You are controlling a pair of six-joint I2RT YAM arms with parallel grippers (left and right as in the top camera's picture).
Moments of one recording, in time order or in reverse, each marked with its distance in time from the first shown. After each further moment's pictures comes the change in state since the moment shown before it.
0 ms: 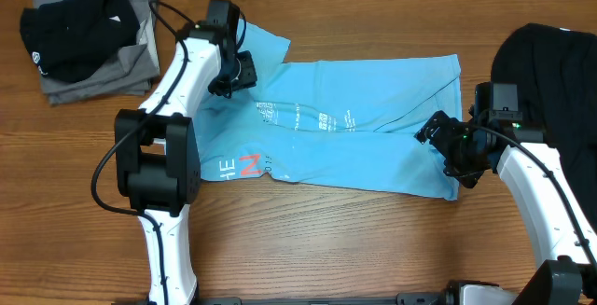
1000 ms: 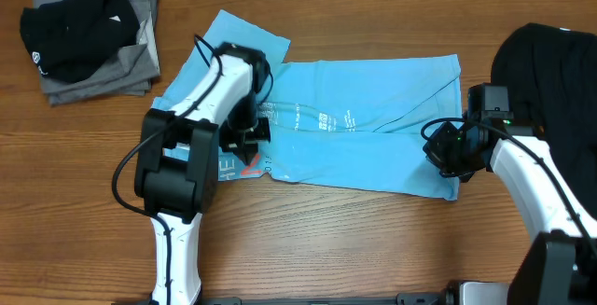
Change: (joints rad) left arm -0.136 -0.013 -0.211 -0.435 0.007 -0.013; right arm 0.000 0.091 -0.027 0.047 0.001 -0.003
